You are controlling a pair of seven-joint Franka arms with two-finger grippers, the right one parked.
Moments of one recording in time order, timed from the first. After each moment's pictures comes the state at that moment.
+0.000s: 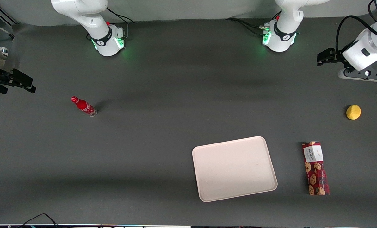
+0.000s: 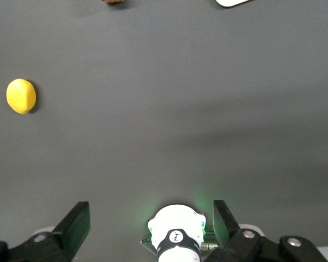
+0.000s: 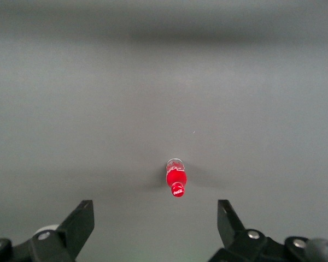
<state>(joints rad) 0.08 -0.19 -0.12 -1.87 0.00 1.43 0.10</state>
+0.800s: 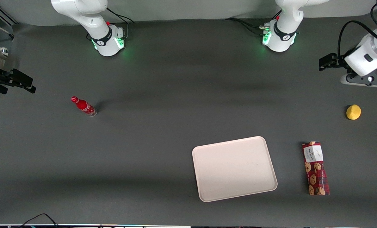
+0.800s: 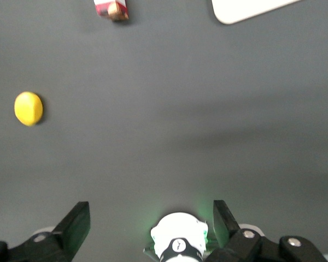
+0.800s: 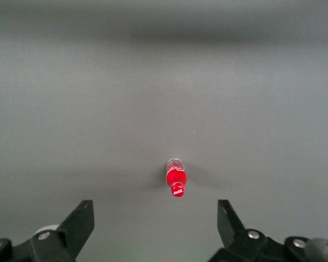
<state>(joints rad) 0.08 -0.11 -0.12 -1.78 0.01 1.44 0.10</state>
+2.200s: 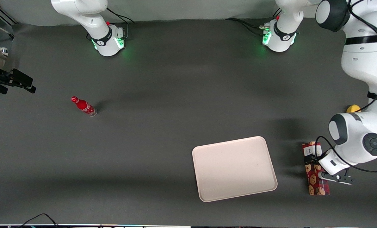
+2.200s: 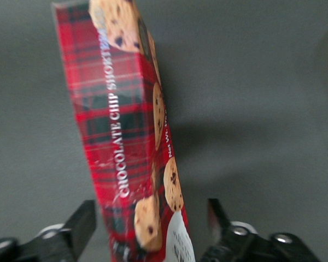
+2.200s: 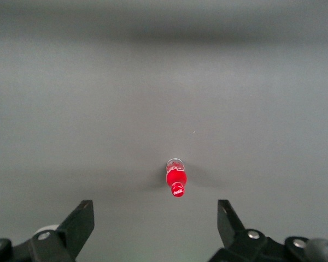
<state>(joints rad) 0.11 0.79 -0.05 -1.48 0.03 2.37 0.27</state>
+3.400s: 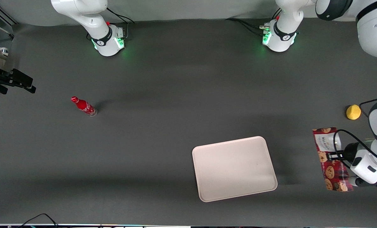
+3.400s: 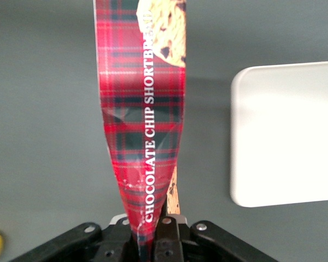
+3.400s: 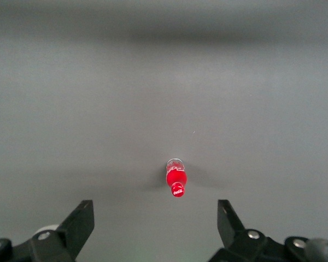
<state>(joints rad) 0.10 0.70 -0.12 -1.07 0.01 1.68 -0.11</state>
